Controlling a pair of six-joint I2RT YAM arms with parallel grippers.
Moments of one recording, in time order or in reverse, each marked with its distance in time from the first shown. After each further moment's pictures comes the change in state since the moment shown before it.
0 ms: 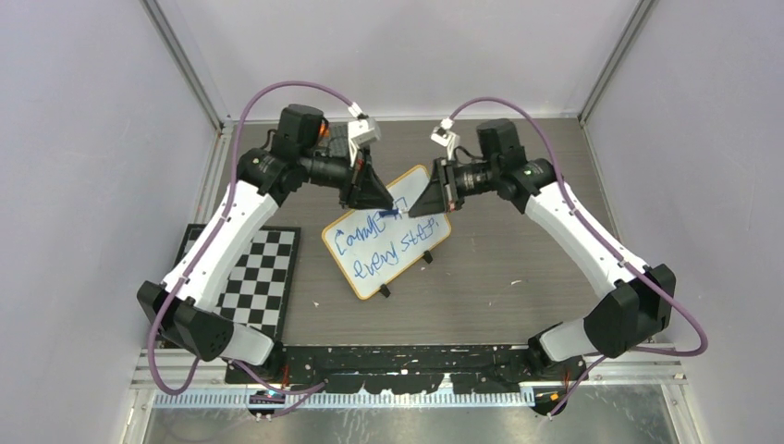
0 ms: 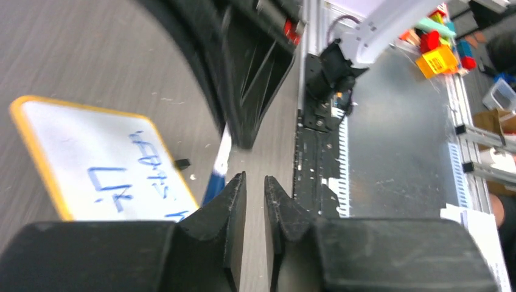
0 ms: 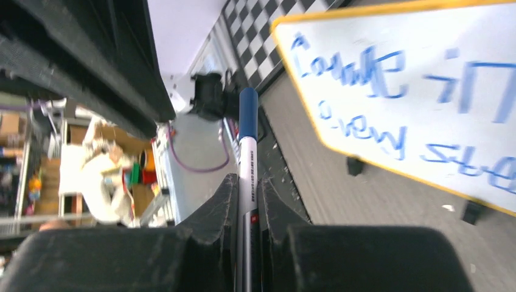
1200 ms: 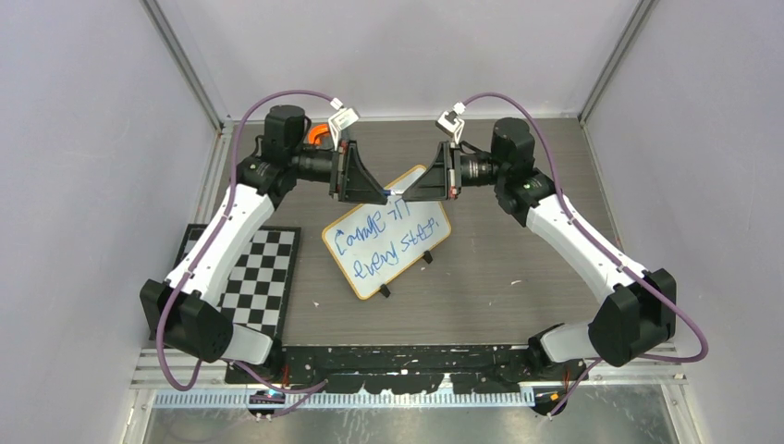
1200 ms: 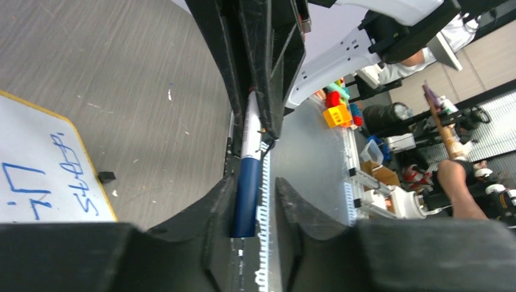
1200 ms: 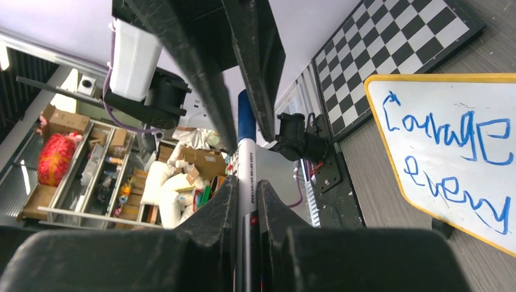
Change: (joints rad) left arm 0.151 -0.011 -0.167 0.343 0.243 -0.493; right arm -0.064 -0.049 -0.175 0.695 -0.165 0.594
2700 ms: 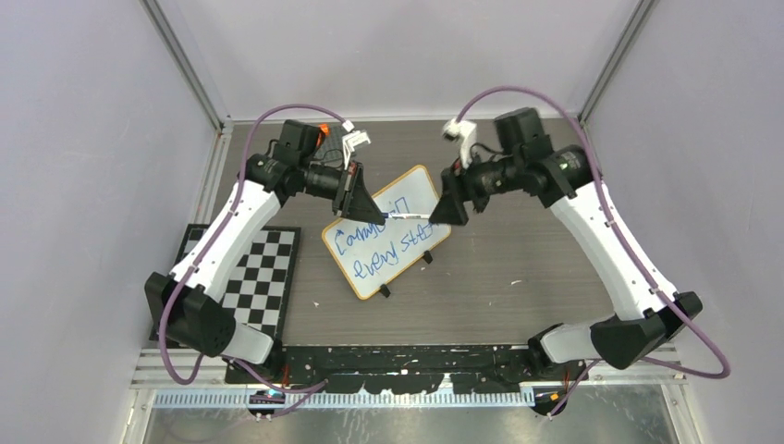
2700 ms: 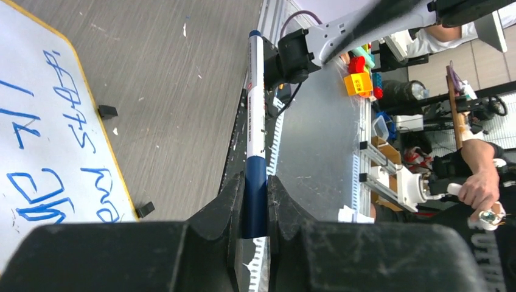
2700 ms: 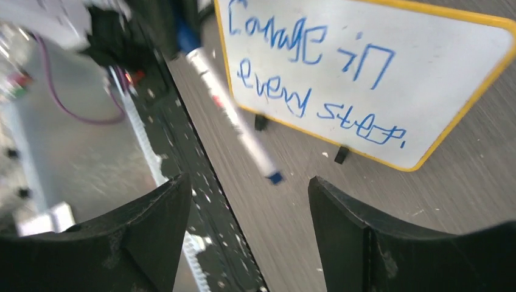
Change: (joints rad) left arm -0.038 0.022 0.027 -0.381 -0.125 0.272; right arm -0.020 -0.005 0.442 -1.097 0.369 -1.020
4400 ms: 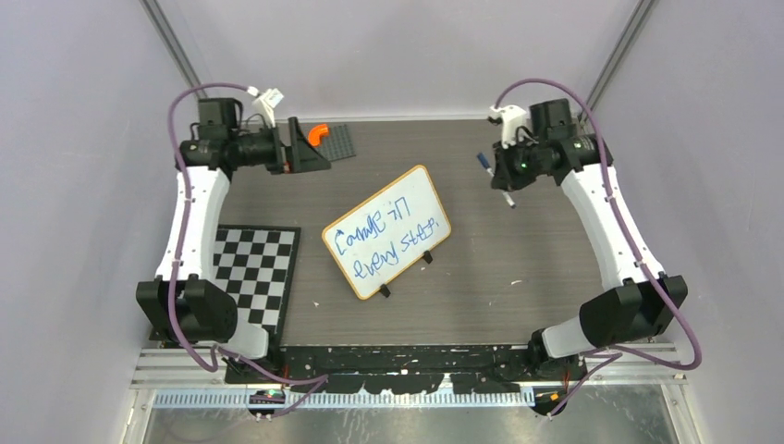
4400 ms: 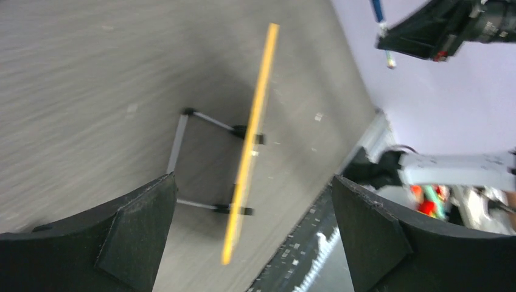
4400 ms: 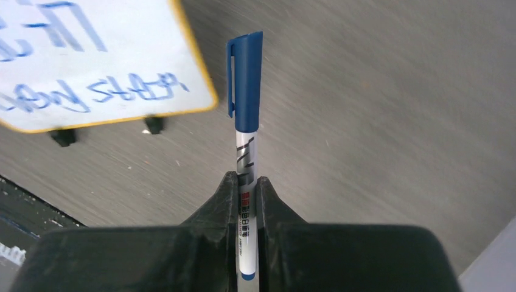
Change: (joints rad) left arm 0.373 0.050 0.113 0.016 -0.173 -0.138; right arm -0.154 0.081 -0.023 -0.005 0.486 -0.174
